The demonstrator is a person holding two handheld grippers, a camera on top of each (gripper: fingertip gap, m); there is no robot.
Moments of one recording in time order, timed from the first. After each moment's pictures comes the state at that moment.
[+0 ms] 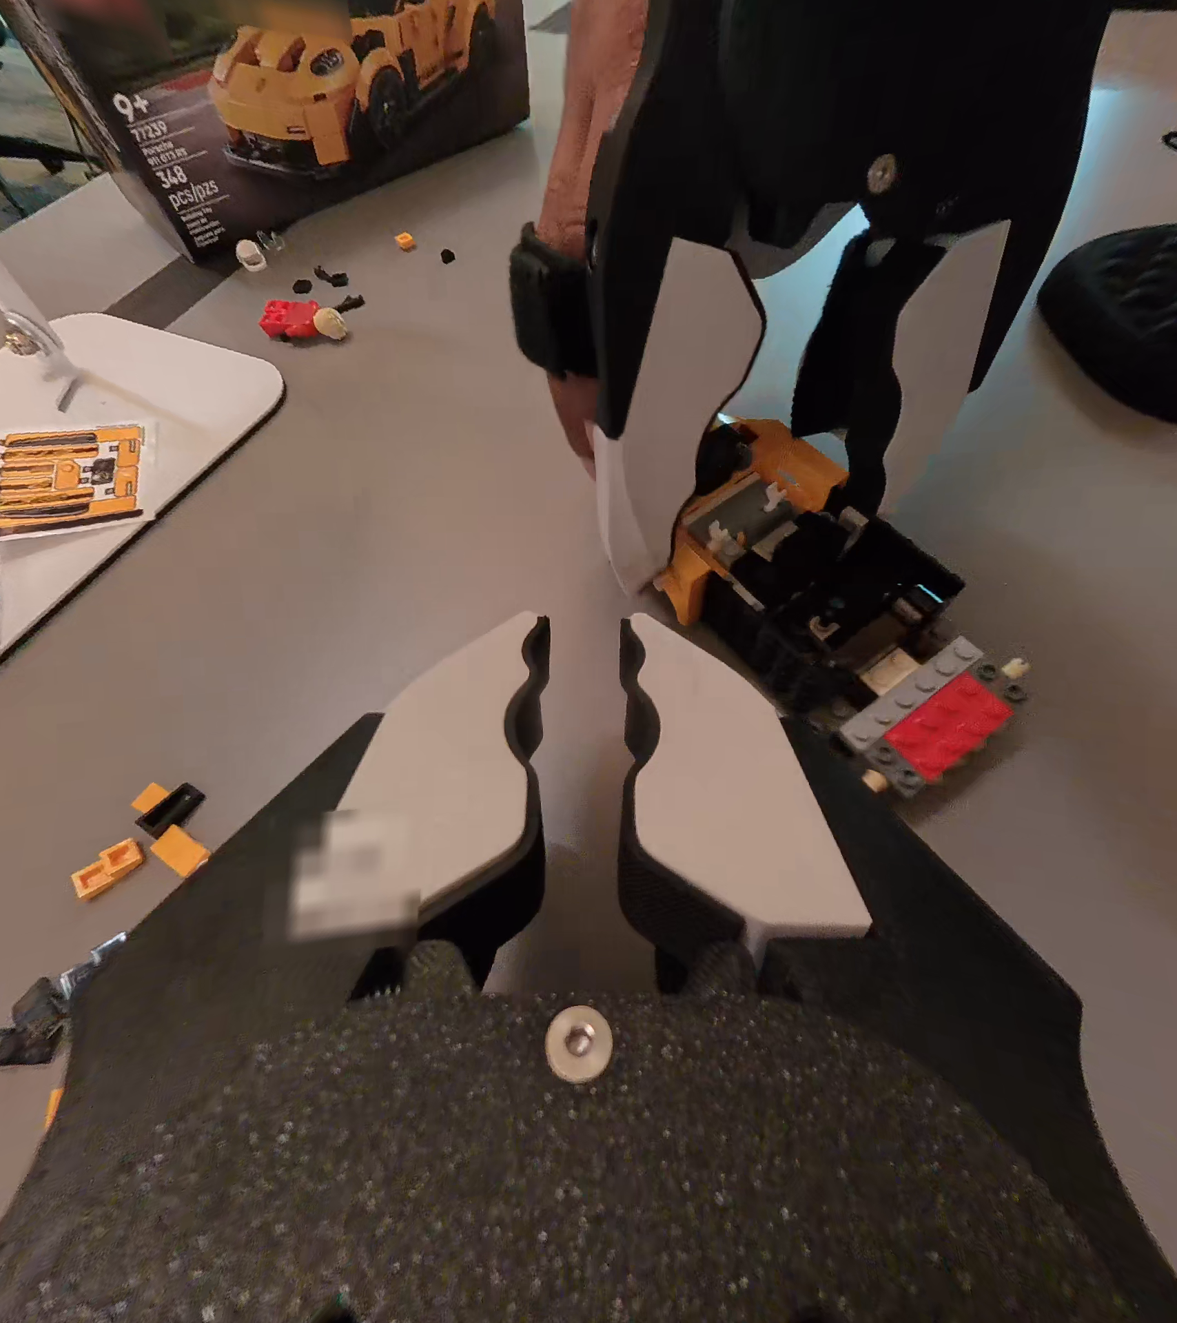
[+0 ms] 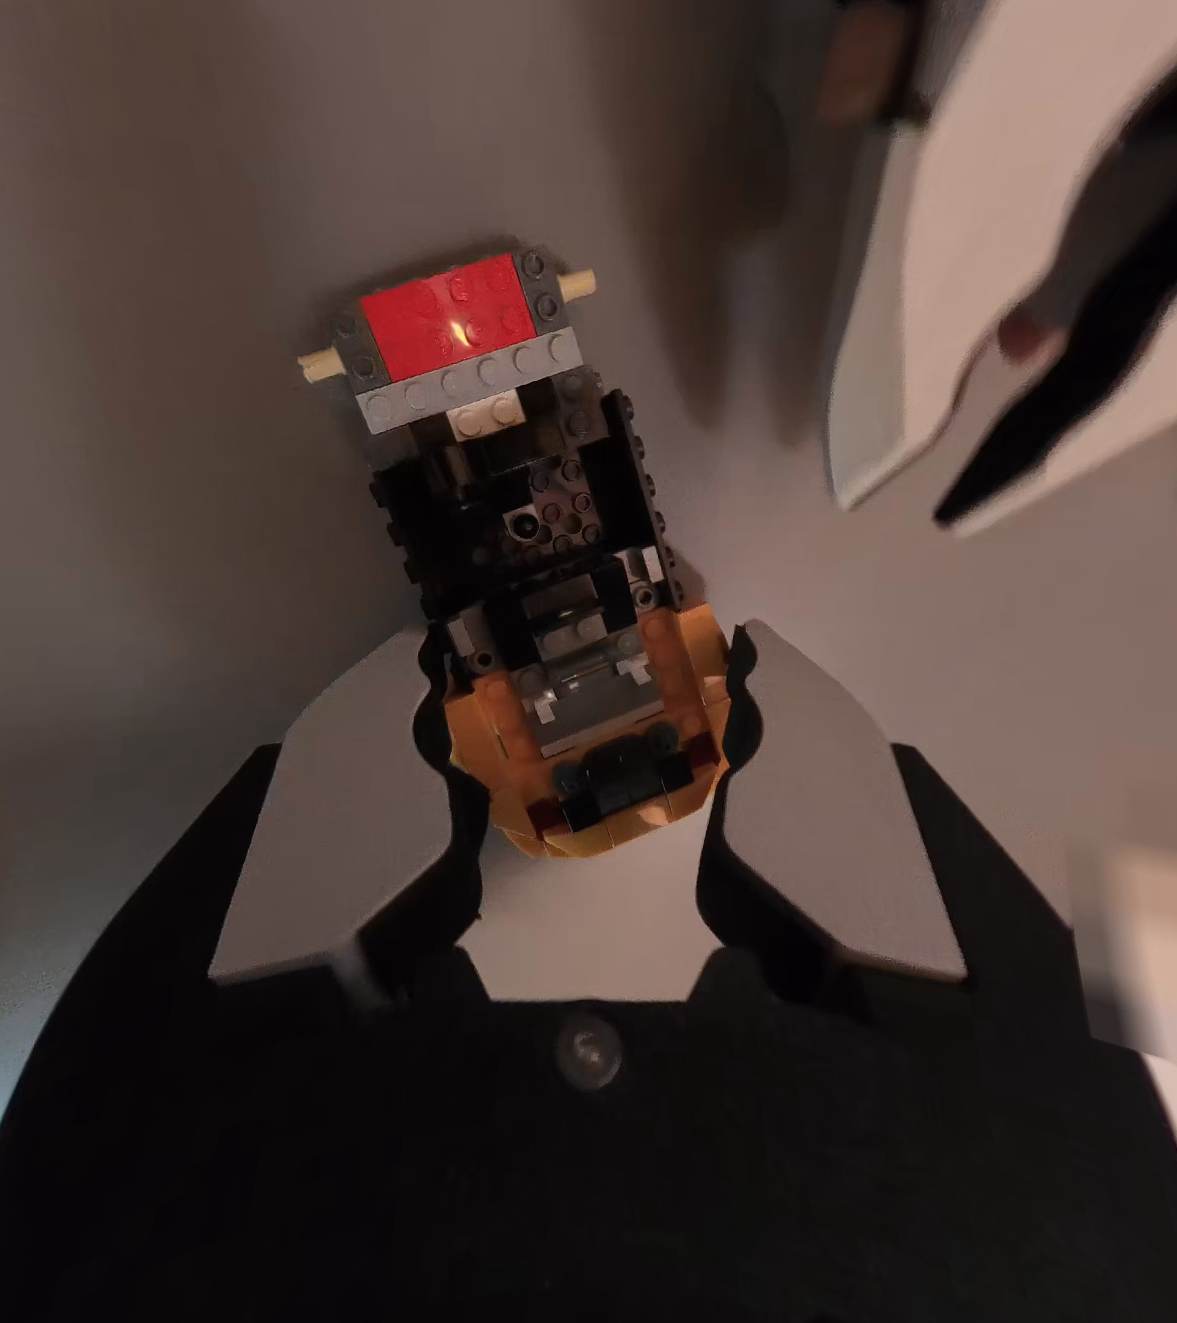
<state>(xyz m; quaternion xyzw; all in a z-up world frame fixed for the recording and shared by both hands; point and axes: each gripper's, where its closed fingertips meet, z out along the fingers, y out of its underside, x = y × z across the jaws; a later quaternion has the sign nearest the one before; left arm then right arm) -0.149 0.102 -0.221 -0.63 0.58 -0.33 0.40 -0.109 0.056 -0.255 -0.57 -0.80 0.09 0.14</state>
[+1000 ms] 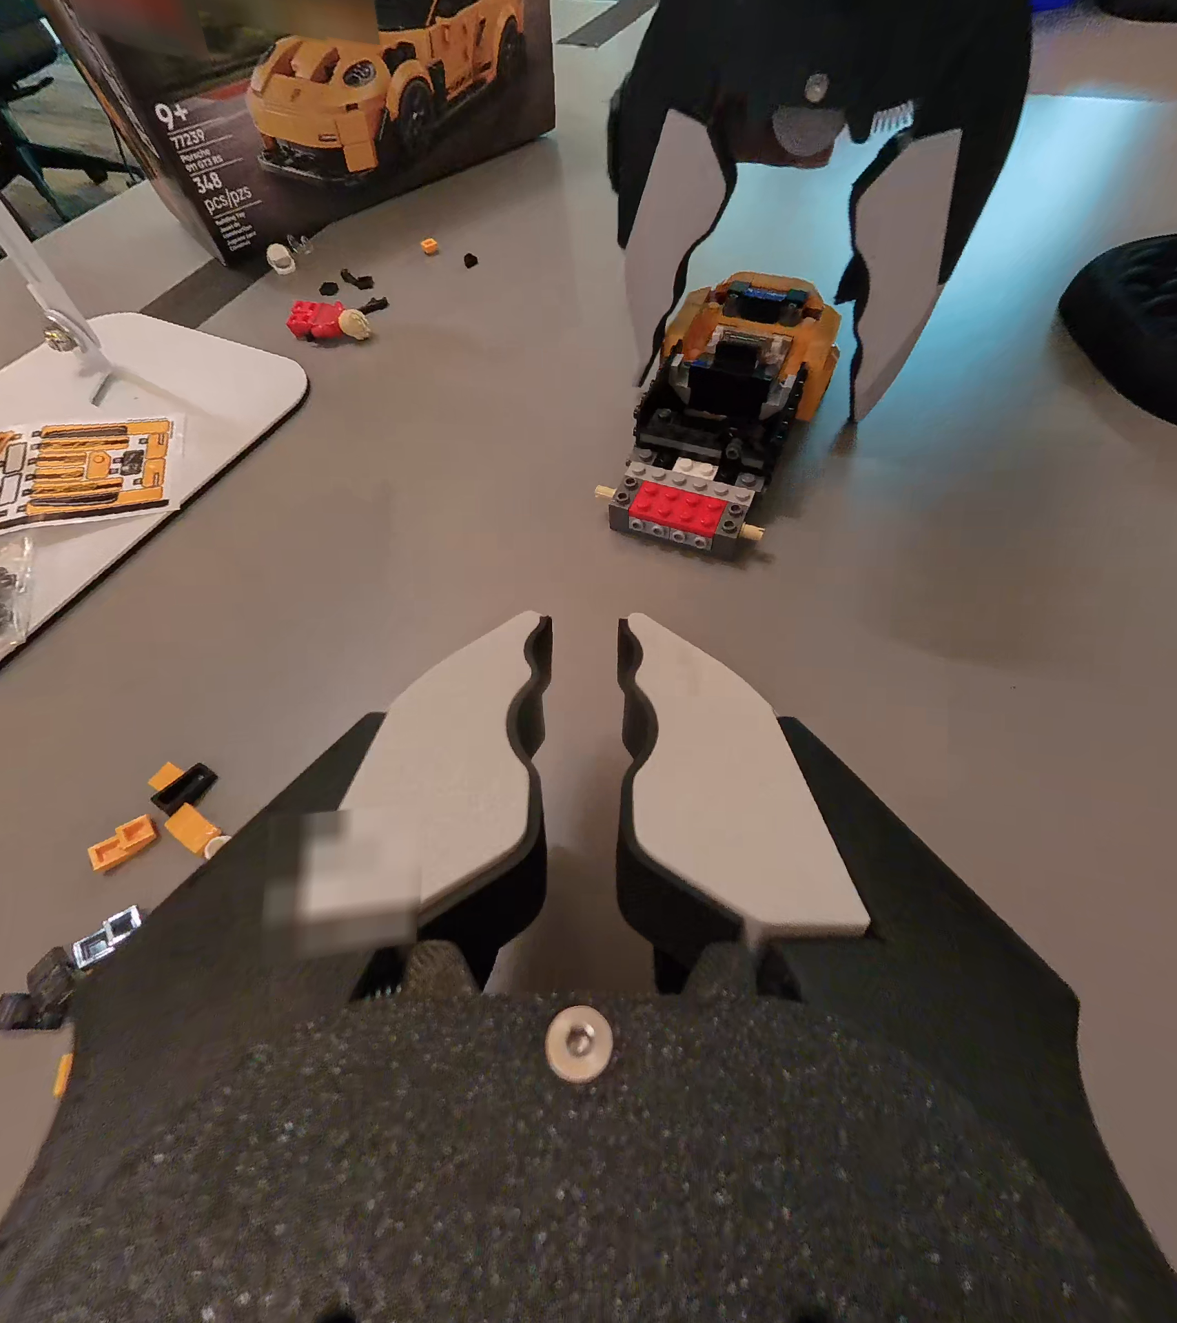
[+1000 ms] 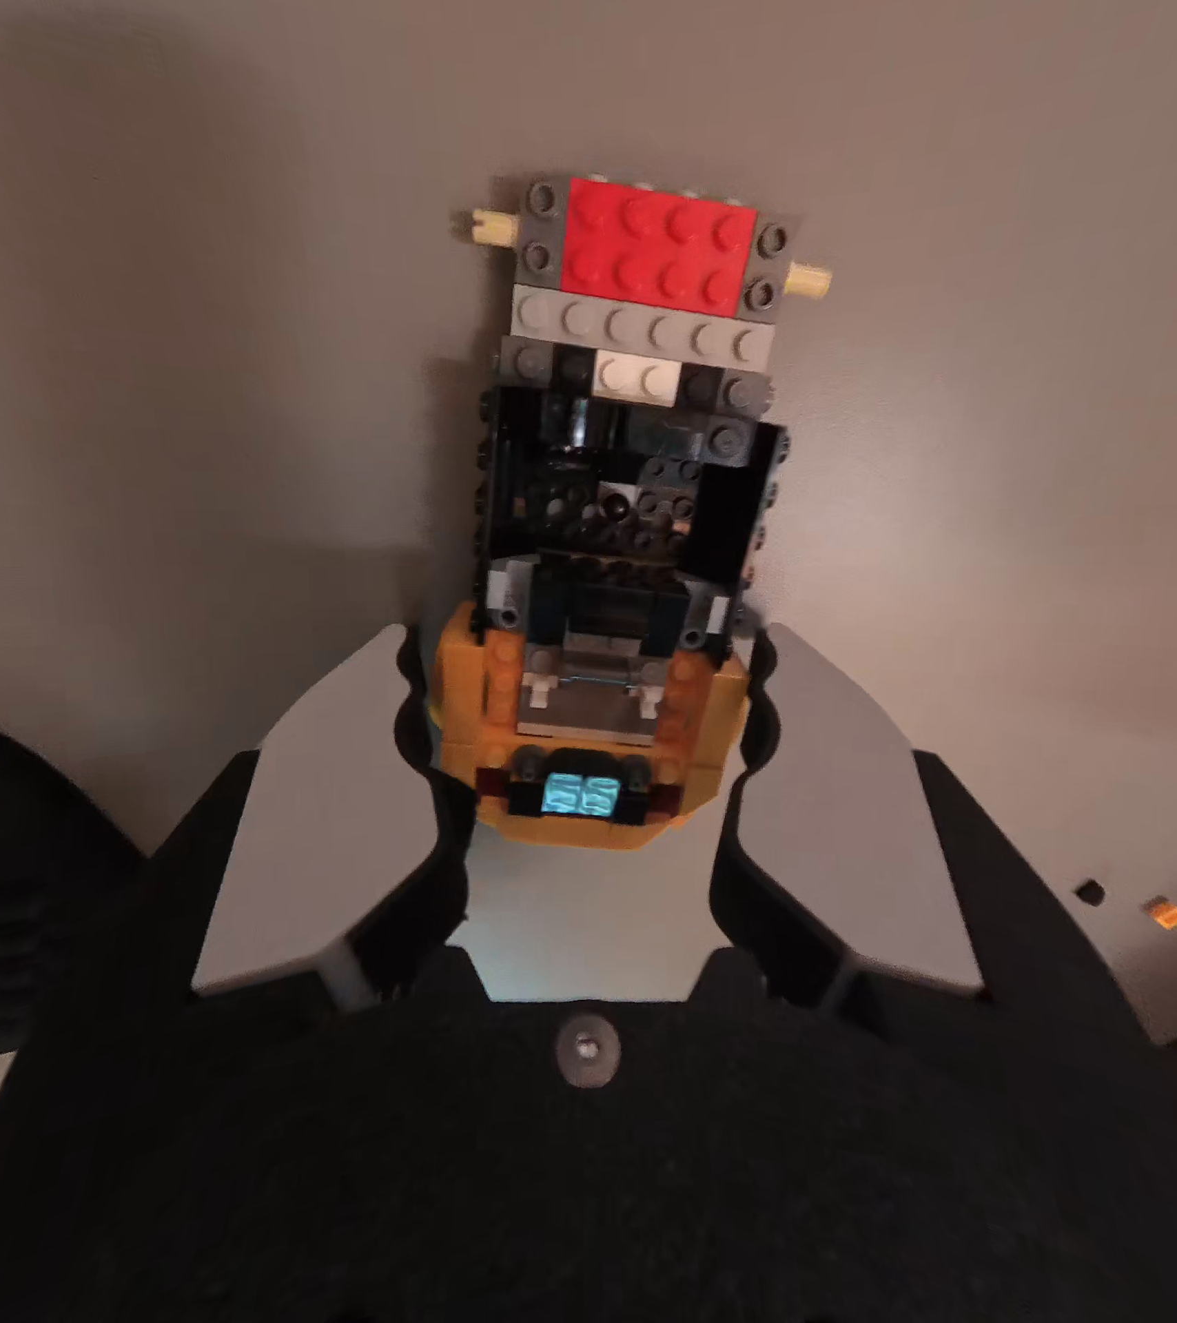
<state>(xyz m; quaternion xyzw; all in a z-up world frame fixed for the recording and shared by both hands) -0.152 0.102 -0.222 -0.63 0.57 -0.33 0.41 -0.009 0.057 -0.267 -0.76 -0.65 0.03 0.05</state>
